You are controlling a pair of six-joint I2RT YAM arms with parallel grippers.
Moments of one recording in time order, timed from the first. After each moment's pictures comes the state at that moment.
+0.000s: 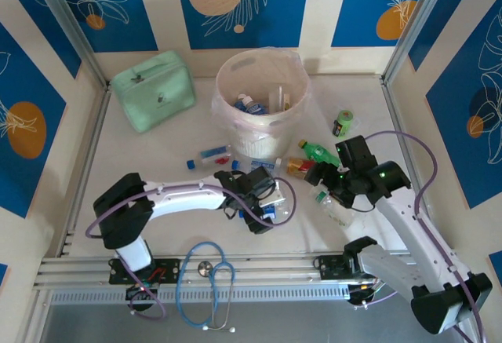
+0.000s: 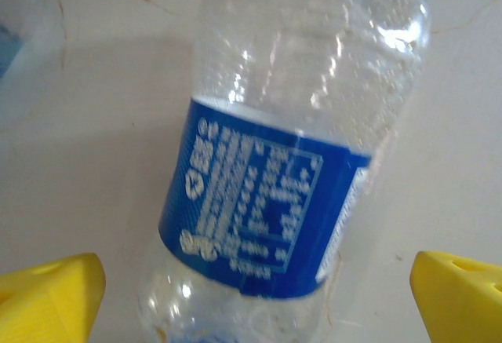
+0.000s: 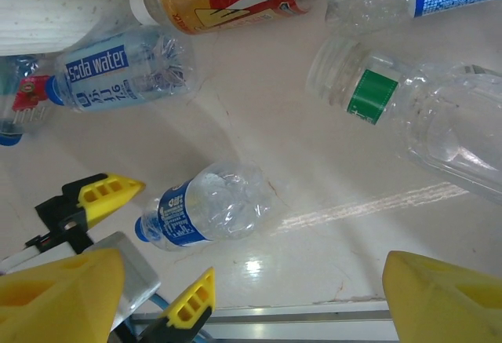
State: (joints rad) left arm -1.09 1.71 1.10 -0.56 0.05 0.11; right arm 0.35 0.90 0.95 -1.17 -0.18 0.90
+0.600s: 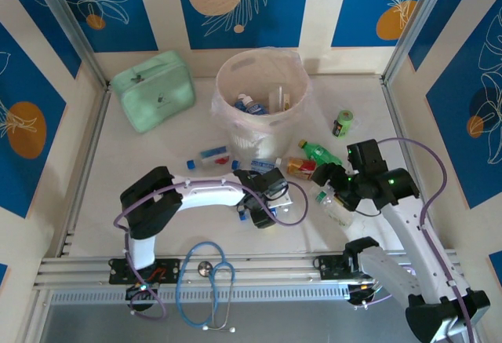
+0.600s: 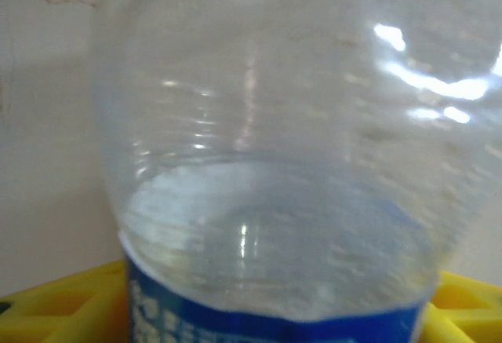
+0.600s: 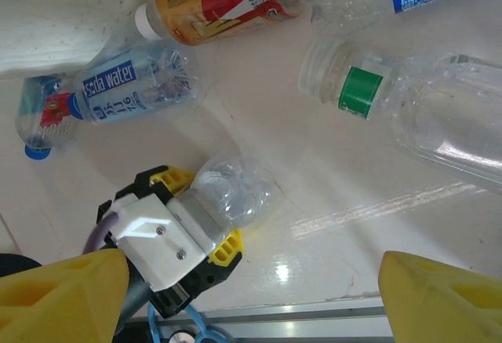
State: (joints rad) left arm -1.11 1.88 1.22 -0.62 0.00 0.16; right arm 0.26 0.83 0.93 -1.18 -0.24 0.90
